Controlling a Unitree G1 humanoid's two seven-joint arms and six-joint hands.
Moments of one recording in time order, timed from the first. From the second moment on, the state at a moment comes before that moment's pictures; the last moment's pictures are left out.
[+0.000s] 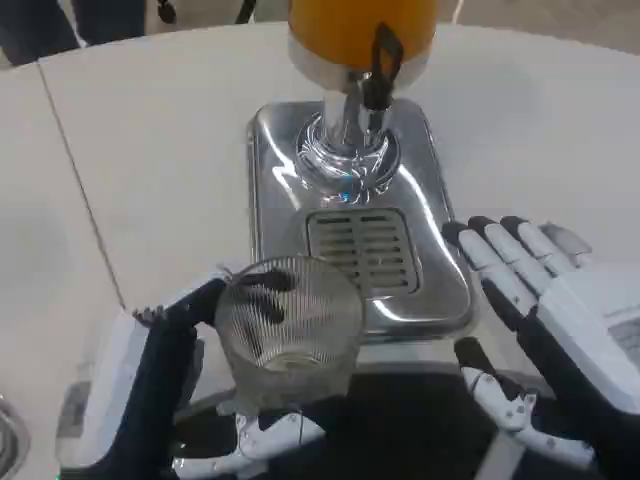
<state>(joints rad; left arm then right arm) 0.21 0.23 -0.02 -0.34 0.52 -0.45 0.22 0.15 -0.37 -0.07 -0.80 -0.97 -0.10 0.38</state>
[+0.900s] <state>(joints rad) -0.21 0.10 -0.09 0.12 0.60 -0.37 0.36 0.29 -0.19 0.00 -0.92 -1.11 0.03 0.41</state>
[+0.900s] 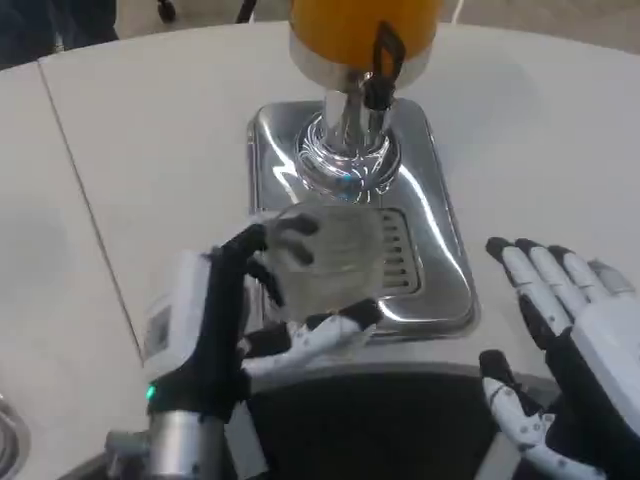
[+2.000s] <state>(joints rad) -0.75 0.08 -0.25 0.91 0.64 -0.40 0.78 0.25 -0.11 -0.06 -1.03 -1.15 -0.02 0.61</state>
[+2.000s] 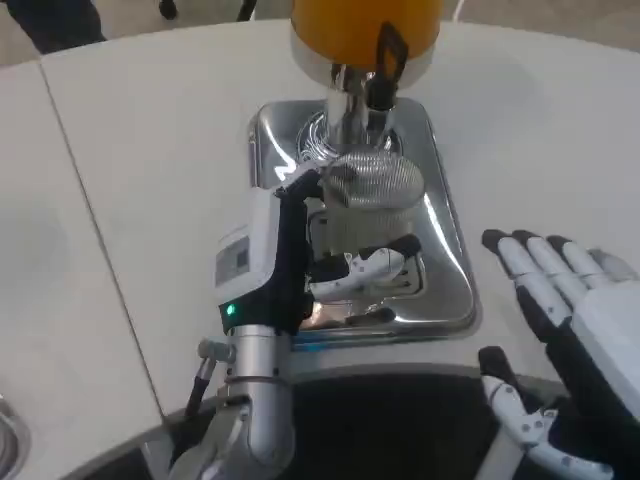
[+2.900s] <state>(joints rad) -0.71 0.15 -0.29 0.86 0.61 -0.43 0.74 0.20 -0.12 -0.05 -0.94 -1.12 -0.01 0.55</state>
